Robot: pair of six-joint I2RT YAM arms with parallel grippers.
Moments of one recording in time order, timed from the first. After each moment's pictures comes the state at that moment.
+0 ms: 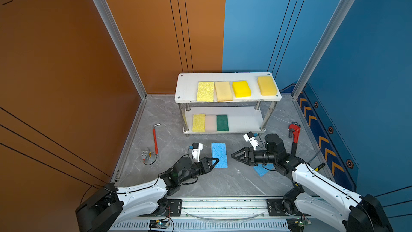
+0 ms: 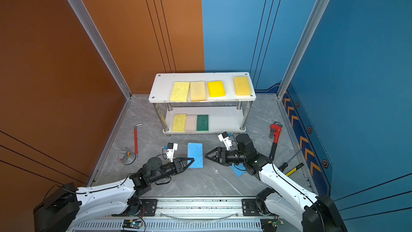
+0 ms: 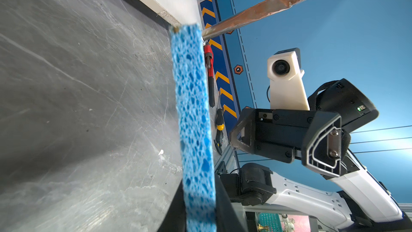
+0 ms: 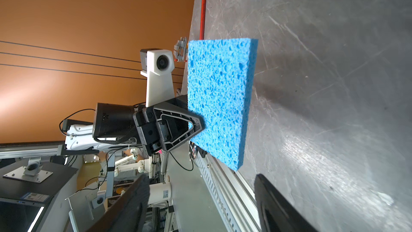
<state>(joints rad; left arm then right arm) -0.88 0.99 0.15 0.62 0.17 -1.17 0.56 1.00 0.50 -0.02 -0.82 0.91</state>
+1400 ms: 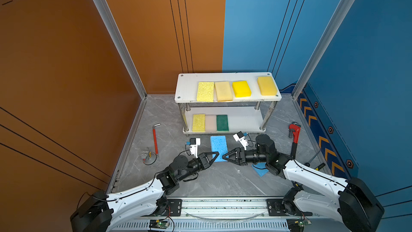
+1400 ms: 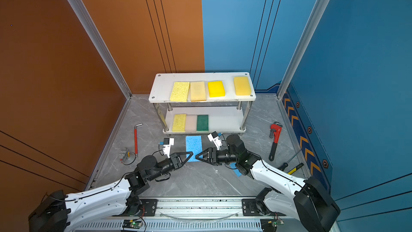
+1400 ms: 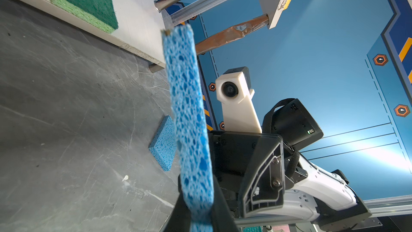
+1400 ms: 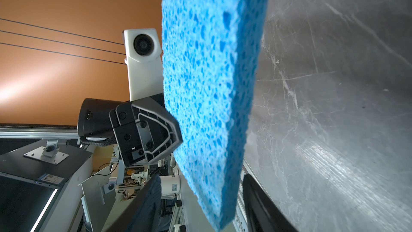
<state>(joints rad) -0.88 0.88 0.21 0.60 0.12 -1.20 0.69 1.14 0.51 0.25 -0.78 1.02</state>
